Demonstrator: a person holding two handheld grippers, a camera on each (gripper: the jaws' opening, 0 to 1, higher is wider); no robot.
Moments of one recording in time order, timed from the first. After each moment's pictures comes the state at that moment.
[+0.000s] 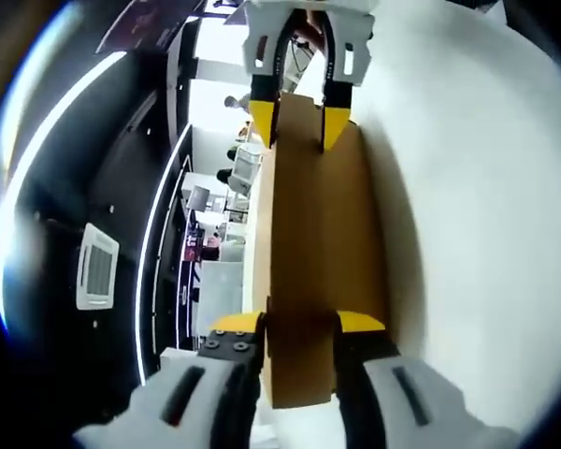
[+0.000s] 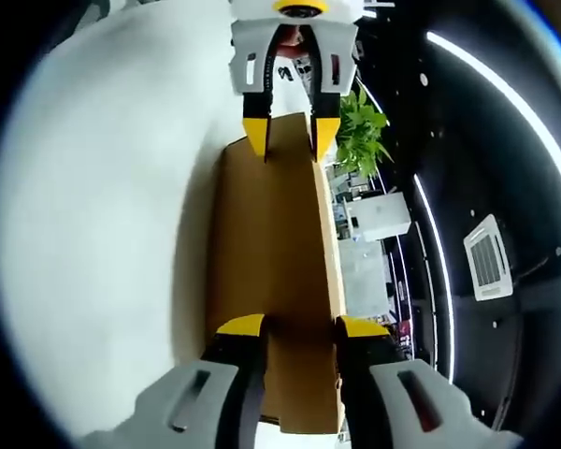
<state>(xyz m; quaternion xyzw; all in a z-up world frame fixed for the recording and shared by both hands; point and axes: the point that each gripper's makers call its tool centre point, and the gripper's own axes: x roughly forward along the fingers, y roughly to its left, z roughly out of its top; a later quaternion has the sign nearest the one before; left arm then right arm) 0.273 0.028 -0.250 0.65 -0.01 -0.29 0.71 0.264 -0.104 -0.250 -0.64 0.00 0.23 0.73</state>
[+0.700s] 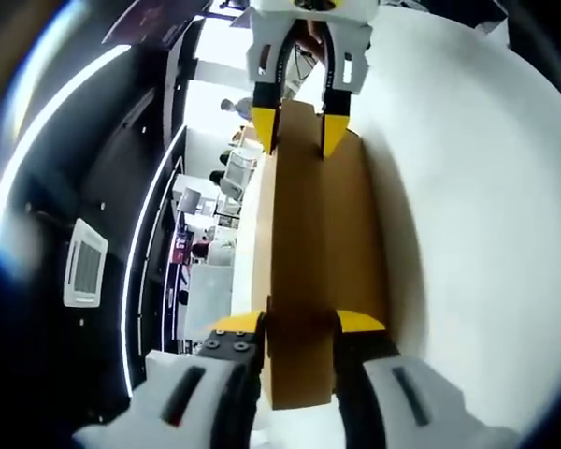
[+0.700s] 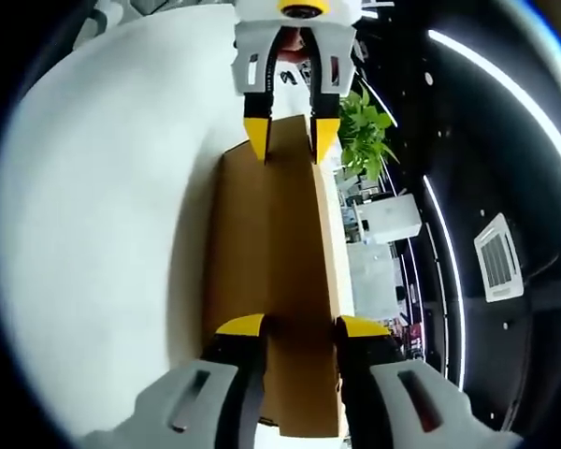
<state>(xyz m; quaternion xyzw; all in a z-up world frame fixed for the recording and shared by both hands) 0.276 0.027 -0.241 0.63 0.00 -0.33 0.71 0.267 -0.102 -0.241 -0.63 0.01 0.25 0.73</state>
